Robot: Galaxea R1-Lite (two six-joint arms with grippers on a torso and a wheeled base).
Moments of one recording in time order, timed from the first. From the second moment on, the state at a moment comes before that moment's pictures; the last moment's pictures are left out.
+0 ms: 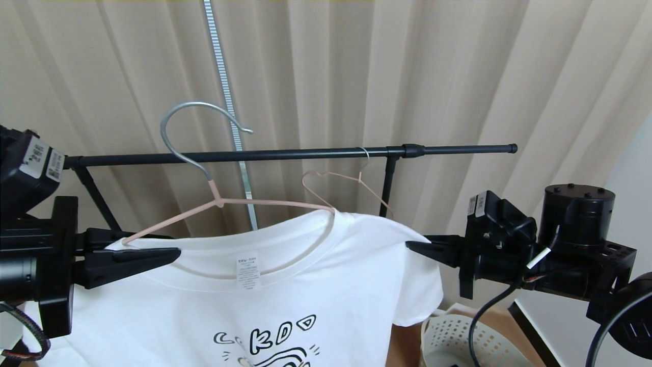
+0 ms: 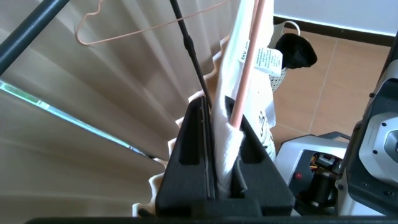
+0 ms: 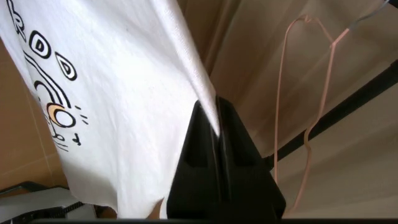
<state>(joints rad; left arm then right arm) -0.12 1.18 -0.87 0.24 -0.71 0.66 0.35 1.73 -0.57 -0.84 0.61 -0.38</state>
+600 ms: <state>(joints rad) -0.10 1.15 -0.85 0.24 -0.71 0.62 0.34 1.74 -0.57 -0.85 0.61 -0.38</state>
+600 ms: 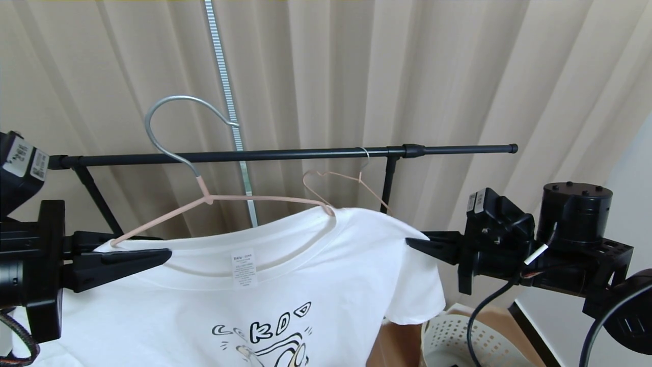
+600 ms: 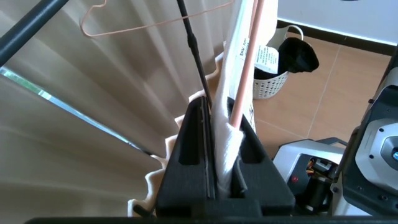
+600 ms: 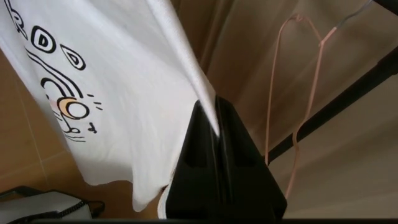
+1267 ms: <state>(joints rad) 0.05 1.14 -0.80 0.24 -0.71 0.60 0.38 1.61 -0.56 -0.85 0.60 -0.28</state>
